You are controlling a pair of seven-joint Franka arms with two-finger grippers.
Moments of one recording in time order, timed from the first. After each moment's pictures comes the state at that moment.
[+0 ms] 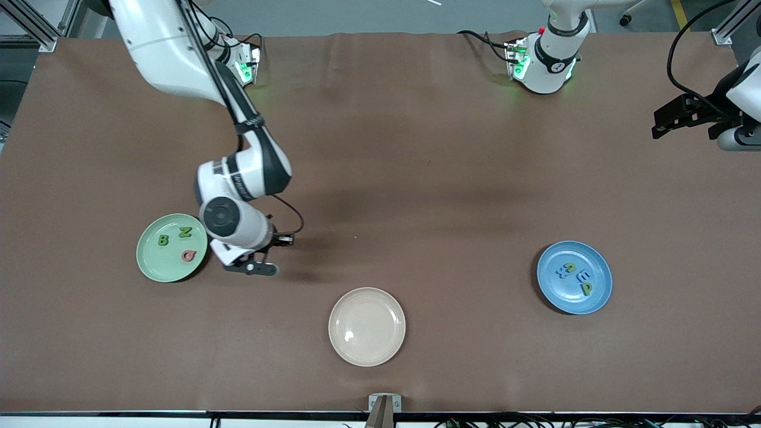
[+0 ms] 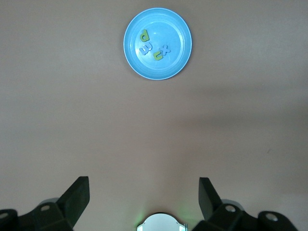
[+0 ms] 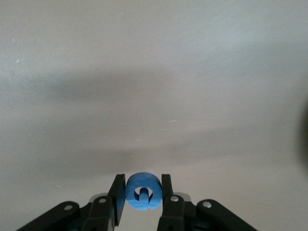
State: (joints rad) left arm 0.06 -0.03 -0.10 -1.55 0.02 1.43 0.00; right arm 0.45 0.54 -0.13 -1.73 0.12 2.14 0.34
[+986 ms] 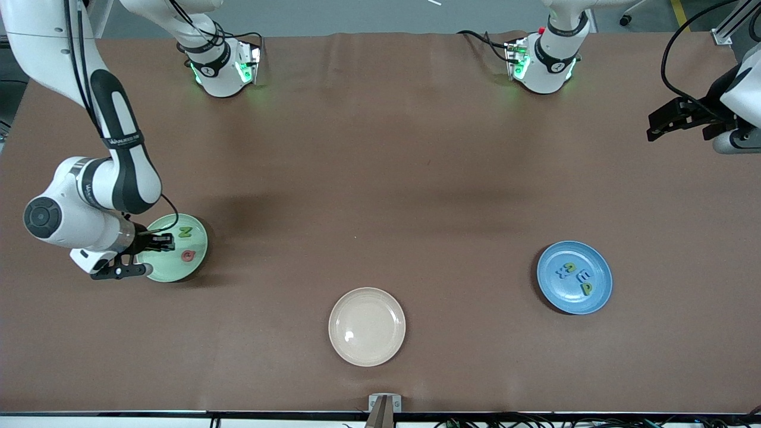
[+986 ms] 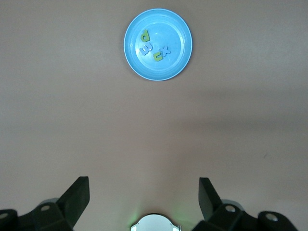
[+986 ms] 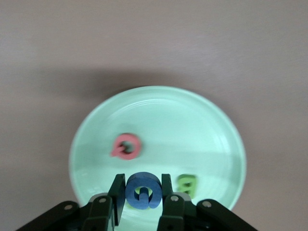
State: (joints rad) left arm 0.06 -0.03 -0.12 -1.55 0.02 1.43 -0.05; right arm 0.04 0.48 -0.16 -1.88 0.09 2.26 -0.27
